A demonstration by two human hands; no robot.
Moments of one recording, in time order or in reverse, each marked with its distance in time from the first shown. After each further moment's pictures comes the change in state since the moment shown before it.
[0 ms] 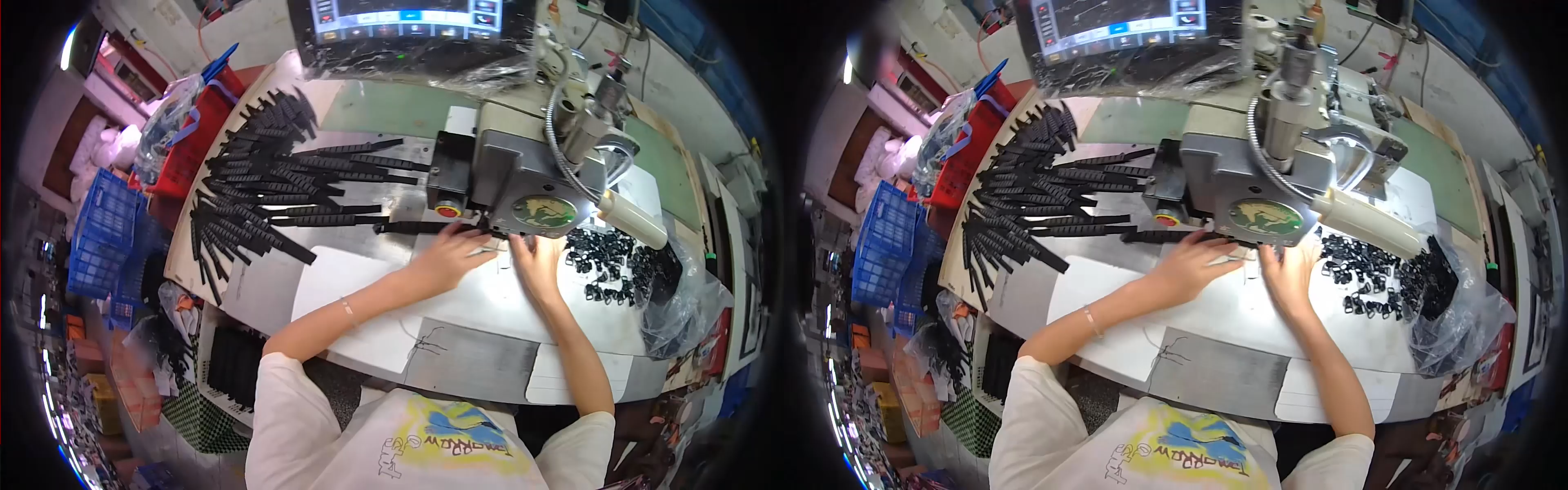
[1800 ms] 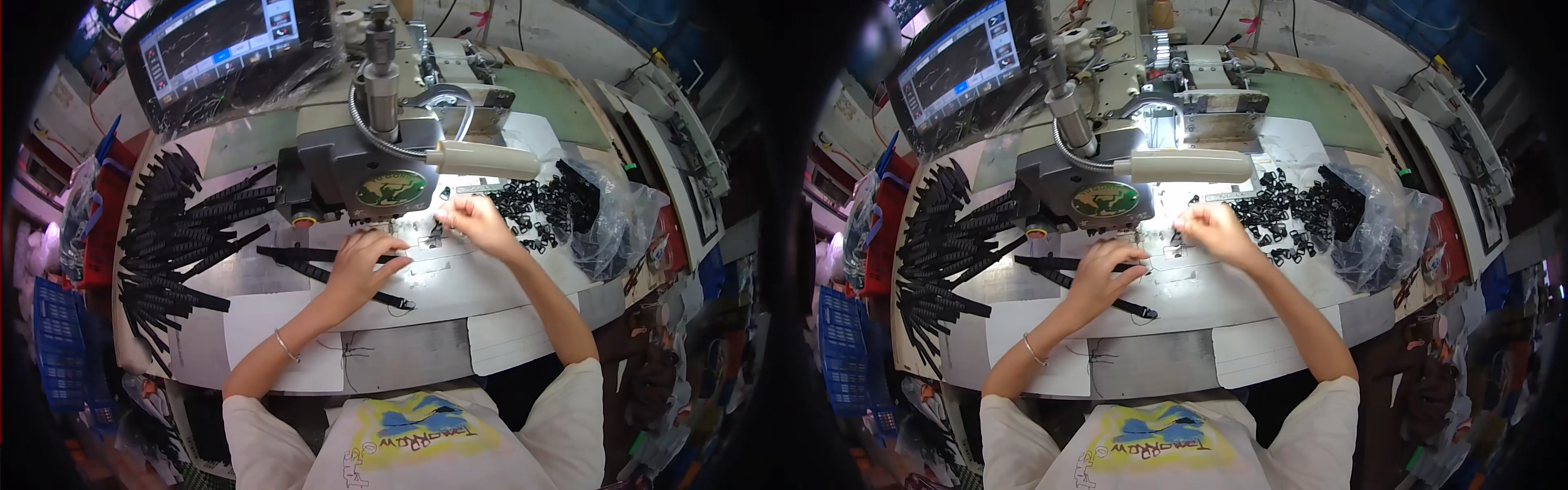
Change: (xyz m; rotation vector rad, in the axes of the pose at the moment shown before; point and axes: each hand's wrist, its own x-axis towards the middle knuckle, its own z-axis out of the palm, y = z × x) left_hand 0.037 0.043 -0.019 -0.493 0.026 -0.318; right_hand 0.012 0.001 -0.091 0.669 -0.417 0.305
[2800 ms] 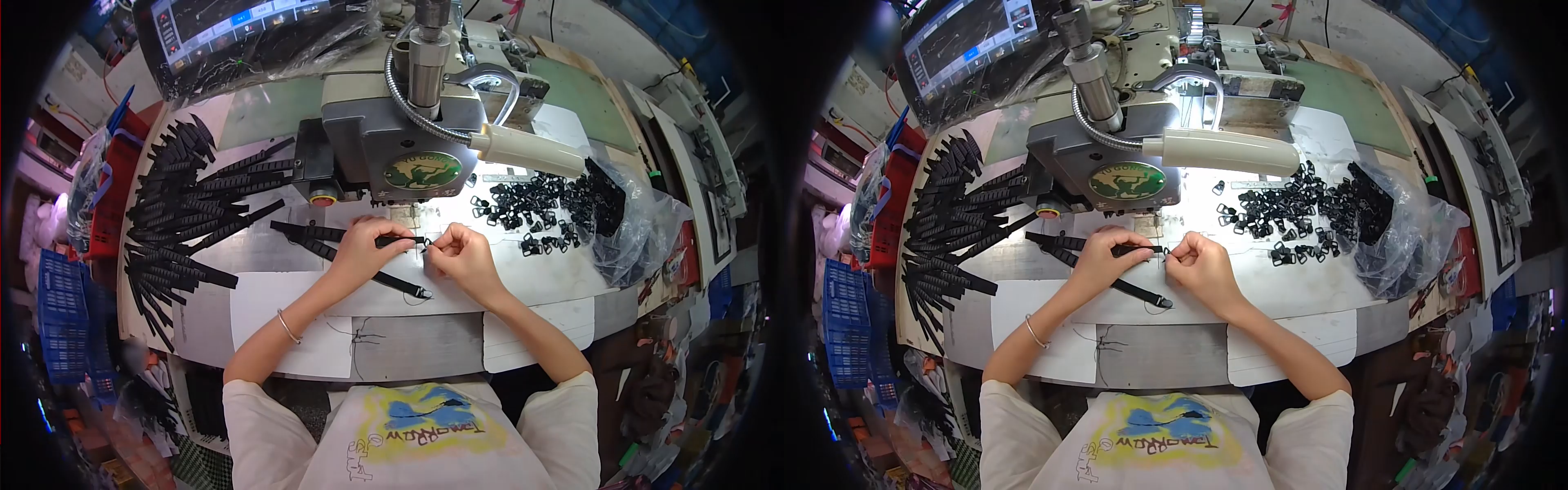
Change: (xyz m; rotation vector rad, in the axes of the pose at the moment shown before) left_hand -0.006 -0.025 -0.003 -0.192 -0.022 -0.204; right_hand -0.031 0.011 0.075 0.093 0.166 0.147
